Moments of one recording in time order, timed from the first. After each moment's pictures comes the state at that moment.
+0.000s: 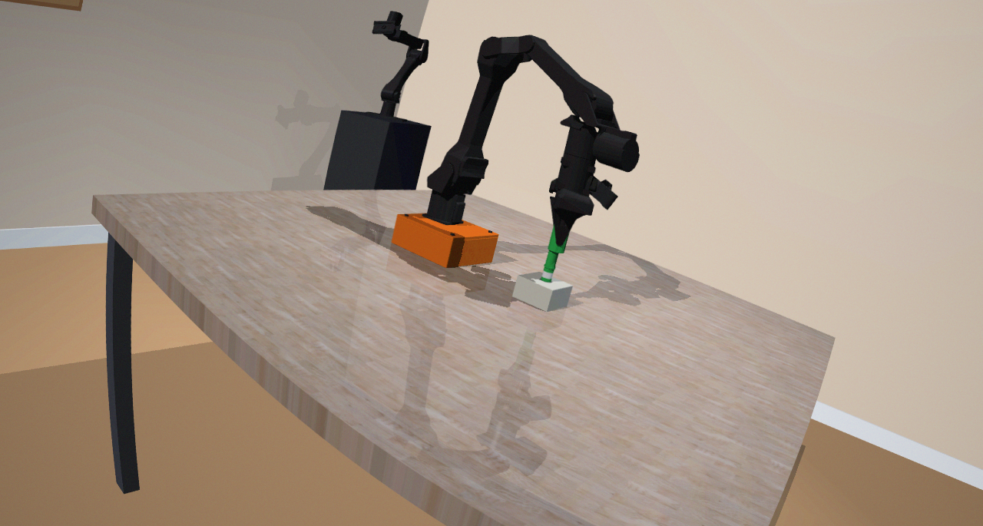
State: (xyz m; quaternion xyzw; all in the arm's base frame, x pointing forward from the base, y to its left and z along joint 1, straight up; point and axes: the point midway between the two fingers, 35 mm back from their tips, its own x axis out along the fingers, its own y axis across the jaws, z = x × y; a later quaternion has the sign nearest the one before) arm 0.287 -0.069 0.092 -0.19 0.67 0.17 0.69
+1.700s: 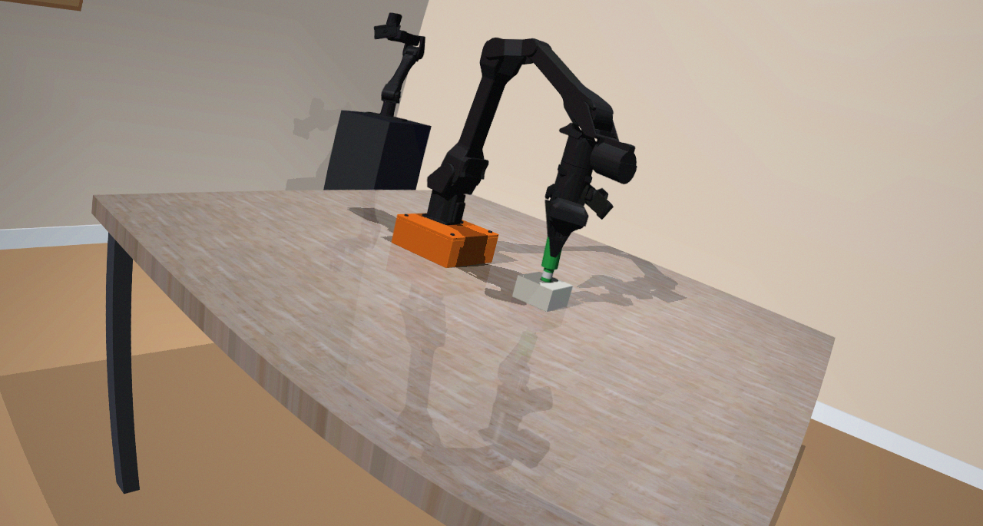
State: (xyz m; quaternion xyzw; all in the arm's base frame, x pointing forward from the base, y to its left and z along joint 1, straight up) arm 0.282 -0.069 0.079 -0.18 0.69 0.18 0.68
